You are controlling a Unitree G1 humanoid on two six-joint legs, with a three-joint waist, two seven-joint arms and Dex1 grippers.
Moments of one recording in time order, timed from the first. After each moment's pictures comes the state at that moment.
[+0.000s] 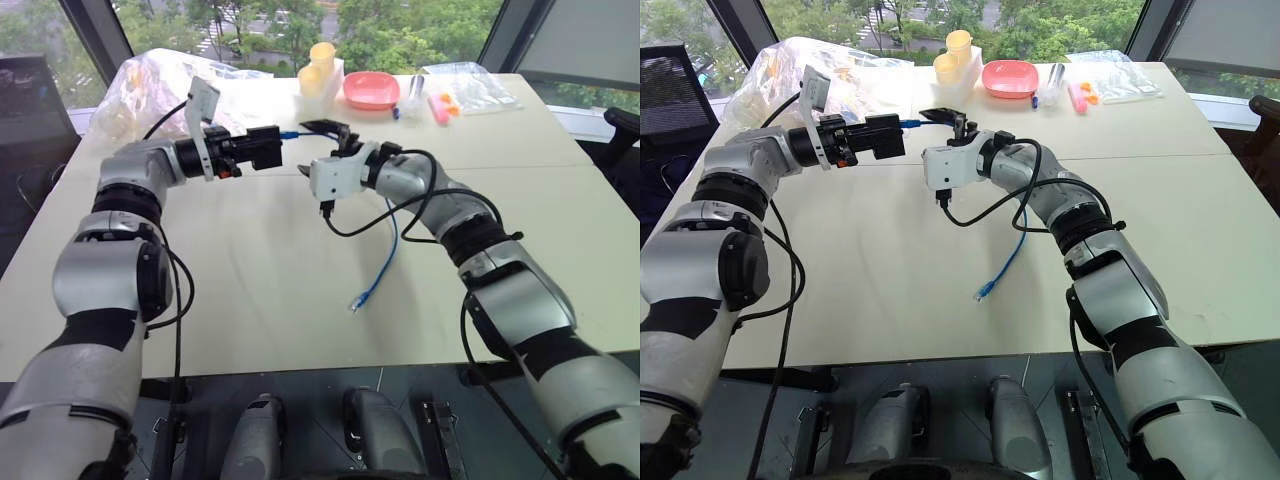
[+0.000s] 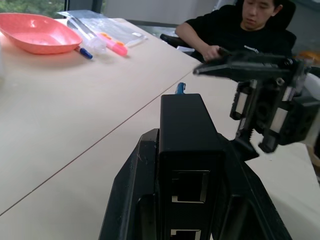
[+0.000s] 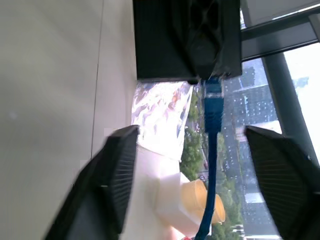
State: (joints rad) left arm -1.34 0.50 0.13 1.27 -0.23 0.32 -1.33; right arm -1.12 -0.36 0.36 0.82 -0.45 -0.52 0.40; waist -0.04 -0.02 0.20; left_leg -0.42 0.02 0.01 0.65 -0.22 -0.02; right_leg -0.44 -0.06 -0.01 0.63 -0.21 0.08
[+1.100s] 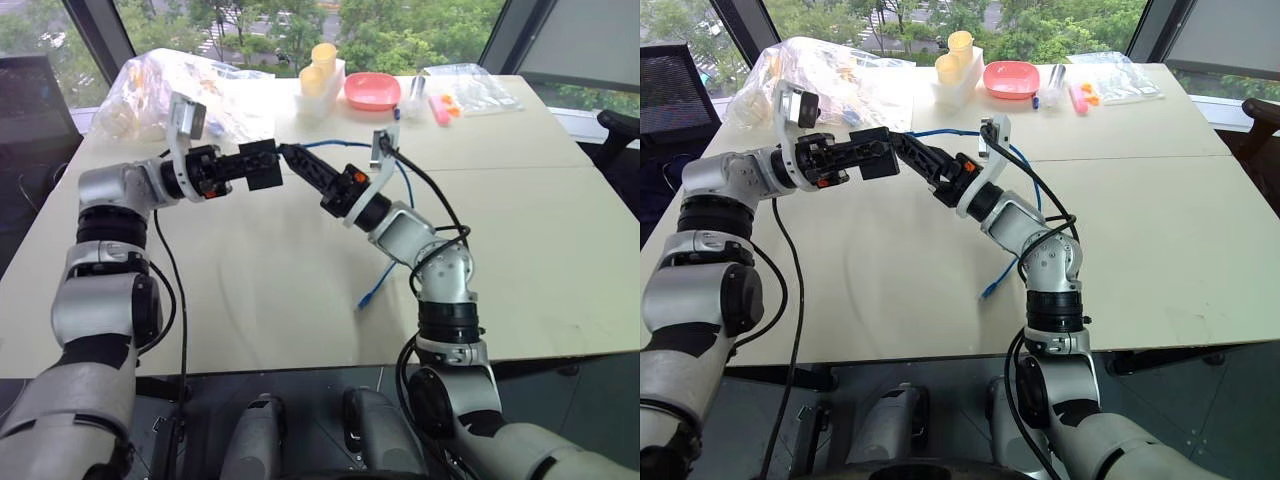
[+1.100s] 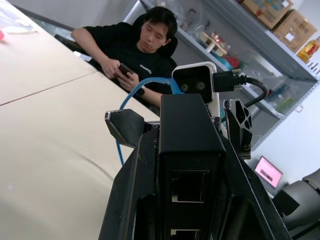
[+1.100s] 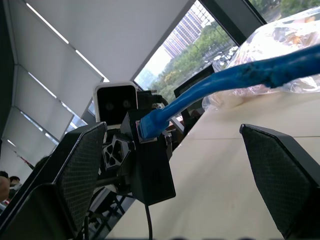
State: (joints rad) left arm -1.15 0.53 0.15 0.91 -0.42 0.80 -1.60; right arm -0.73 0.08 -0.18 0.03 0.89 0.80 0.34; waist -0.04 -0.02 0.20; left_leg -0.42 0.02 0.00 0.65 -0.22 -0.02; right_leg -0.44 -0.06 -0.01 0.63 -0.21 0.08
